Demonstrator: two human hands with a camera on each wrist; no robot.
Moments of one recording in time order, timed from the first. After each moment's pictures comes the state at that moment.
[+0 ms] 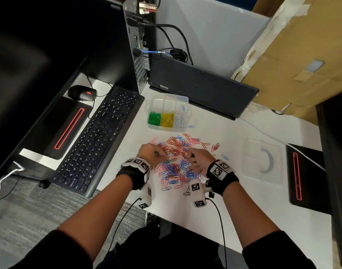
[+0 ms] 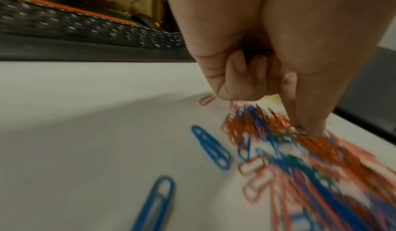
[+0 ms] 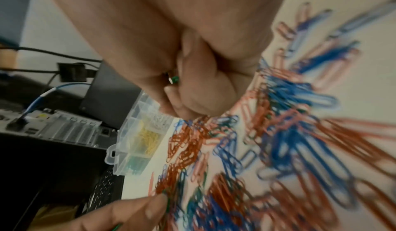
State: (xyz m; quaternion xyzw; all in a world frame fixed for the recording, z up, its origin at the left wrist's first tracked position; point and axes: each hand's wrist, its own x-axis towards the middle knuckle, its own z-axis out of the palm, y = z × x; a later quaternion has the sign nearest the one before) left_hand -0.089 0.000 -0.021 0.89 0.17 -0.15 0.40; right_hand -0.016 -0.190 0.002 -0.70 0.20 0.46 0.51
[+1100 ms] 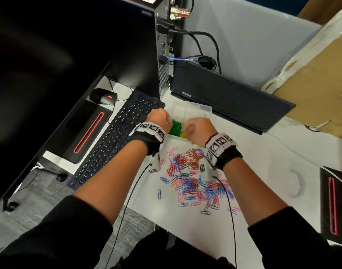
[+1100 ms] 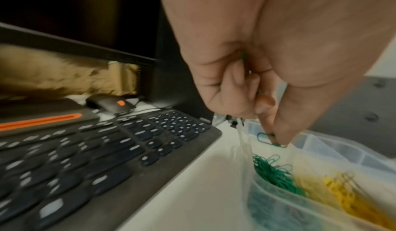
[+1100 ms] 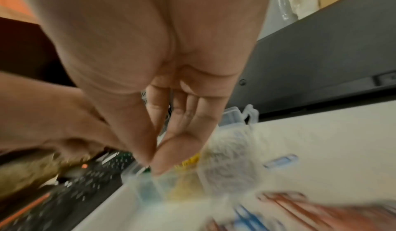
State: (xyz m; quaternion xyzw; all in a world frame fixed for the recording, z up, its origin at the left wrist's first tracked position) left_hand 0.018 0.075 0.035 0.92 0.25 -0.12 0.26; right_hand 0.066 -0.086 0.036 -0.88 -0.26 0.28 0.28
